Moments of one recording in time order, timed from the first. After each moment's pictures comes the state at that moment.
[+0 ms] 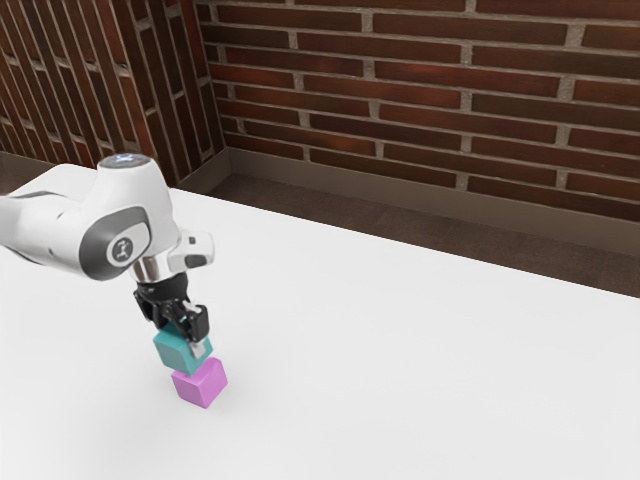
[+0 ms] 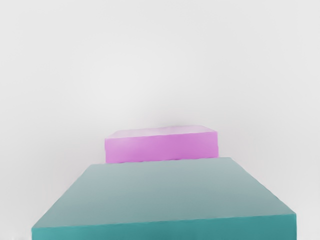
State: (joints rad) arm -0.06 -0.15 0.06 -2.45 -0.01 2.27 0.08
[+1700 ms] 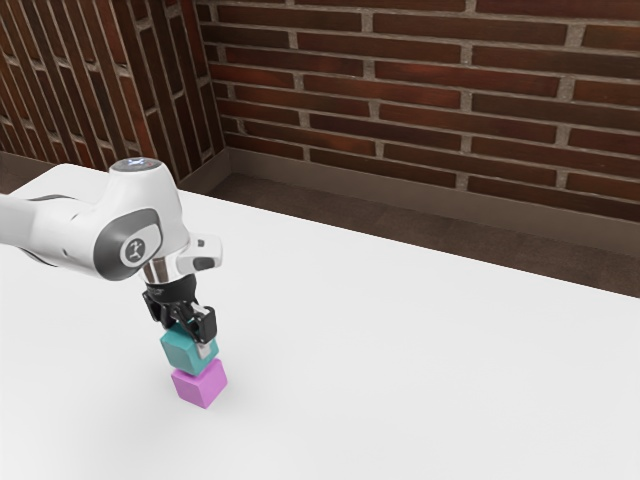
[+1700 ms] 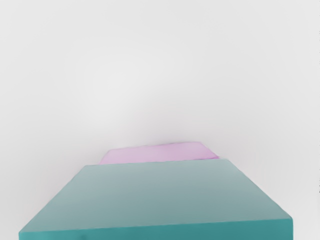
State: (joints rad) arm -0.07 -0.08 0.07 -2.41 -0.03 2.28 0.11
